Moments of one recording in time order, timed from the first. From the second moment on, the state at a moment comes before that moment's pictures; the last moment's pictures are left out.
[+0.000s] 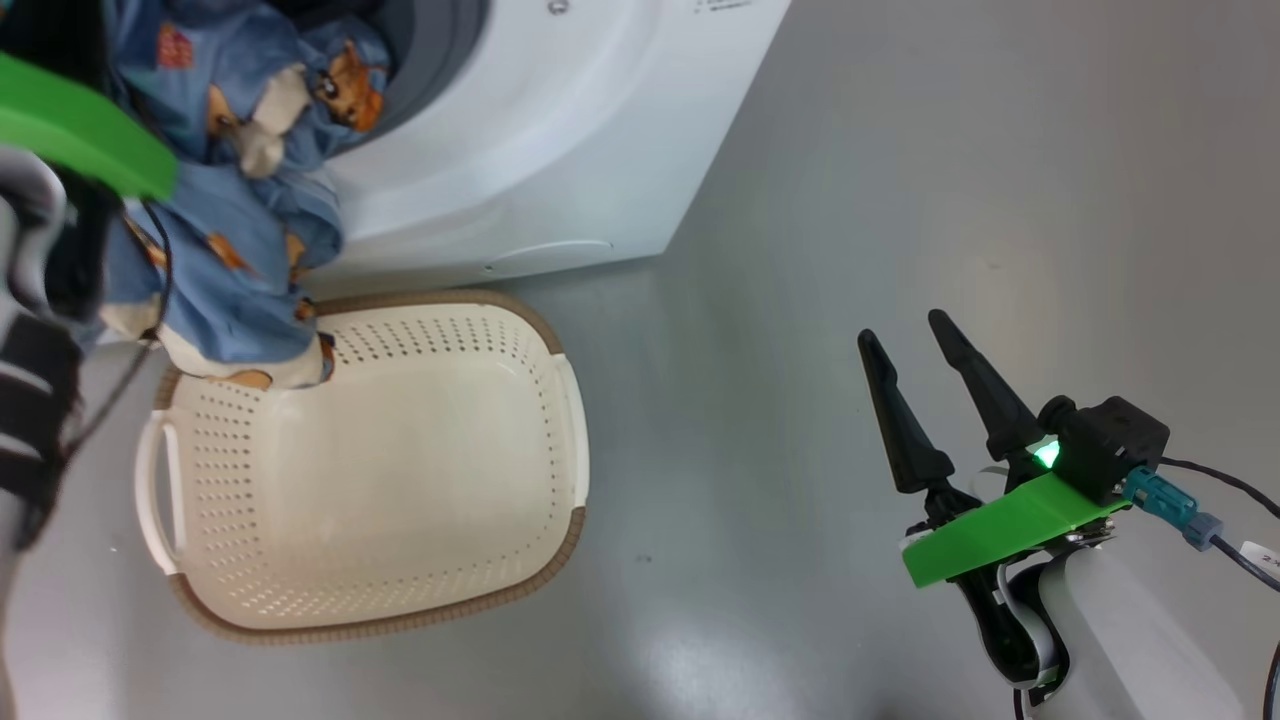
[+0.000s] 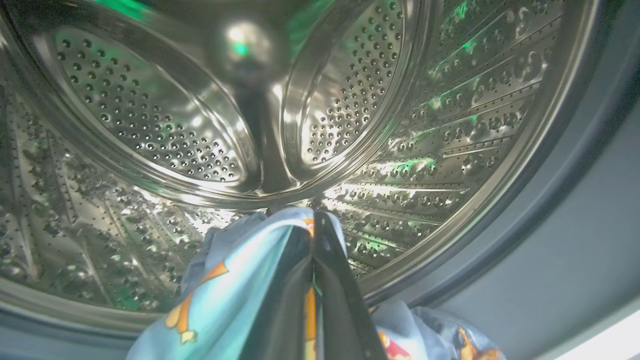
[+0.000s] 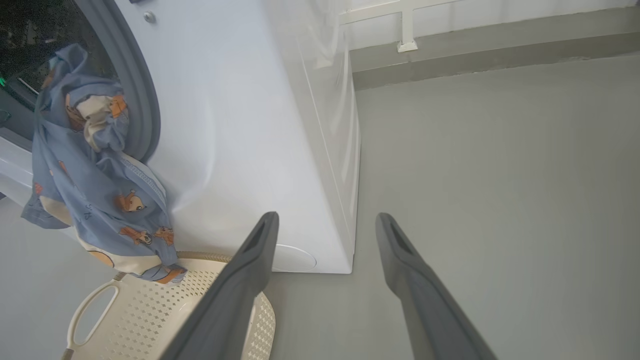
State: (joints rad) left arm -1.21 0.43 -0.64 0.93 -0.85 -0.13 -0.26; right arm -0.32 -0.14 0.28 0.25 0.43 0.13 -0.25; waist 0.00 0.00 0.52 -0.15
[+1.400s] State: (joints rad) left arm -1.04 0.37 -0.50 0.84 -0.79 -0.13 -0.26; right arm -0.34 -0.14 0.30 0.31 0.43 0.13 -0.25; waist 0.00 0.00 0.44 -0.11
